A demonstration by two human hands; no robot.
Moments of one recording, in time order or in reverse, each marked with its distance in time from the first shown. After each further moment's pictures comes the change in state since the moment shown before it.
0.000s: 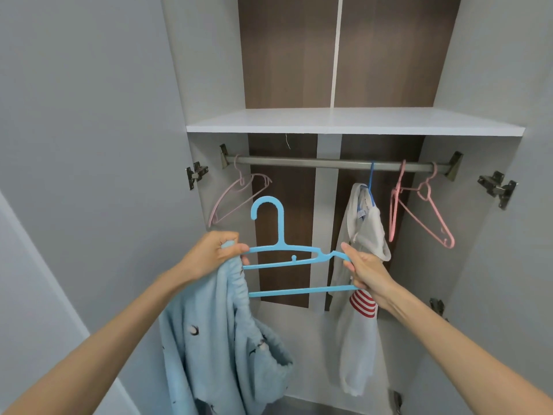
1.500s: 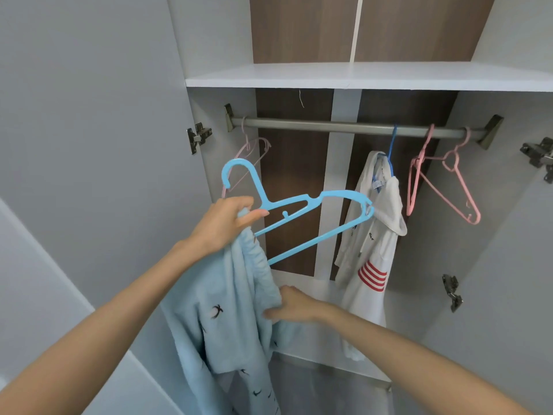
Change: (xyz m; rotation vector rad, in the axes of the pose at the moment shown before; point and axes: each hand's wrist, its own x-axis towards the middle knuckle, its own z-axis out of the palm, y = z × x) left_hand 0.011 0.006 0.015 0.330 0.161 0.059; right_hand 0.020 0.111 0.126 -0.671 -0.758 -0.157
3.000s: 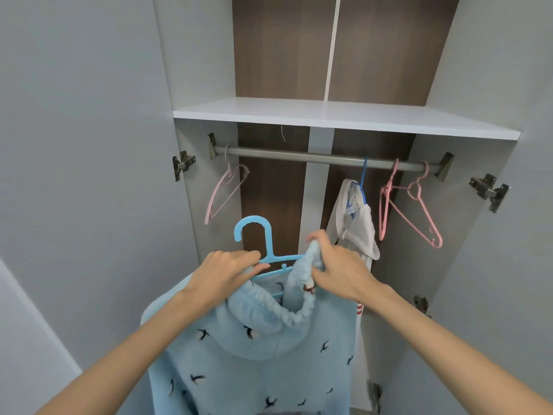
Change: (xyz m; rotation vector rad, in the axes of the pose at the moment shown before) left_hand -0.029 0.018 0.023 0.380 0.194 0.457; right_hand -0.099 -0.059 -0.113 -0.648 0.680 -0.073
